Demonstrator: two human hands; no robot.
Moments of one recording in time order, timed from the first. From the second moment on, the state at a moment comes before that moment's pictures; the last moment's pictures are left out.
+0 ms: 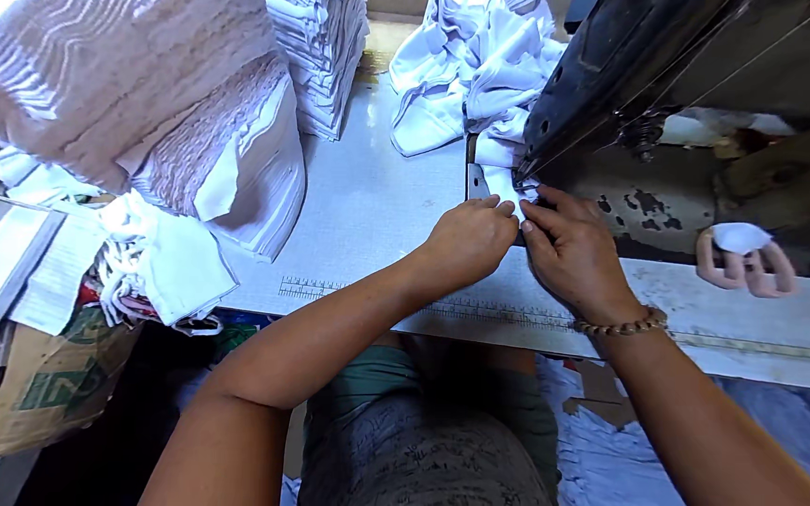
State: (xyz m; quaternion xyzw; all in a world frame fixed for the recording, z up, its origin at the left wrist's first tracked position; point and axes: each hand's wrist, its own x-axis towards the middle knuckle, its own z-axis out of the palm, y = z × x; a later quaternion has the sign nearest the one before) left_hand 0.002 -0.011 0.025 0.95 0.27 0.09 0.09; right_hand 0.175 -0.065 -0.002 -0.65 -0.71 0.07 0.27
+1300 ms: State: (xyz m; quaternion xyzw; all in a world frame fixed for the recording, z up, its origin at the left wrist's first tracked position) left_hand -0.012 0.116 0.085 0.77 0.50 0.31 0.23; right_hand 0.175 -0.062 -0.008 -0.64 -0.69 0.04 0.34
